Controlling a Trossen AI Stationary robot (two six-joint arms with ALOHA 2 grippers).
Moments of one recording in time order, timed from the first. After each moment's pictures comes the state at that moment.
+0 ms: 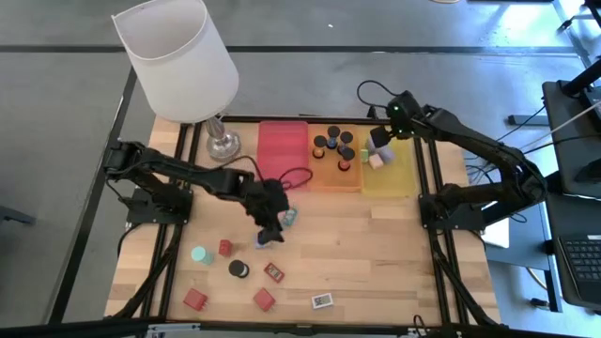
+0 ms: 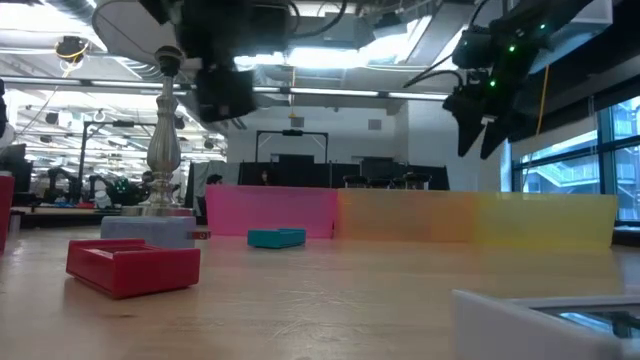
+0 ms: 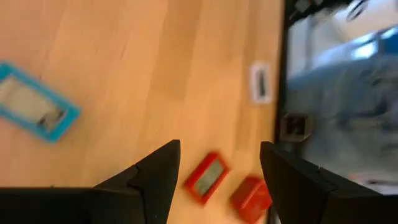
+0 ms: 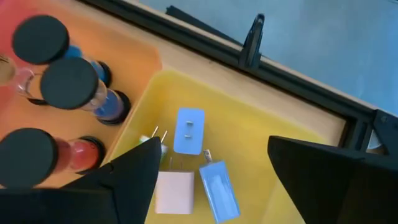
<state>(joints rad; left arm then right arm) -0.10 1.51 1.01 -0.37 0.38 -0.58 -0.78 1.22 0.95 -0.75 0.16 0.28</state>
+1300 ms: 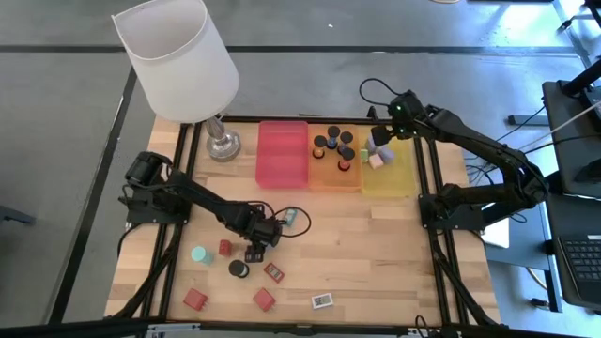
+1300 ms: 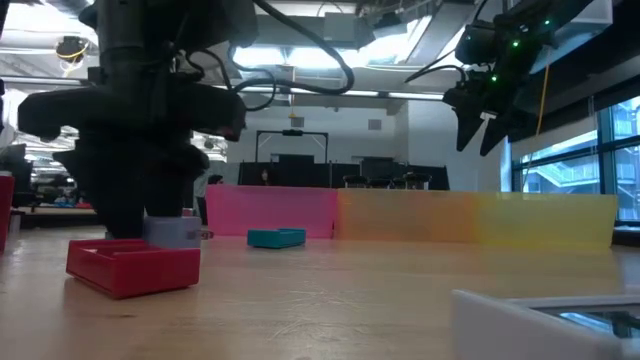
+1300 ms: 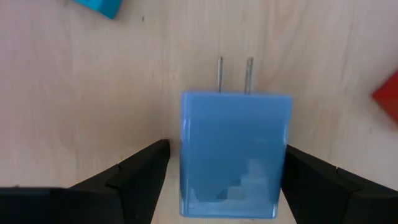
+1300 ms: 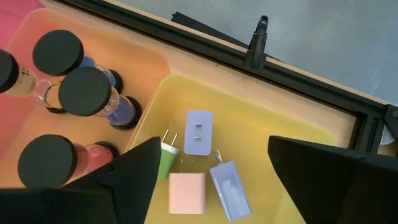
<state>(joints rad) -0.30 1.75 0.97 -0.58 -0.05 -0.39 -0.78 1.20 0.95 -0.75 0.14 0.33</state>
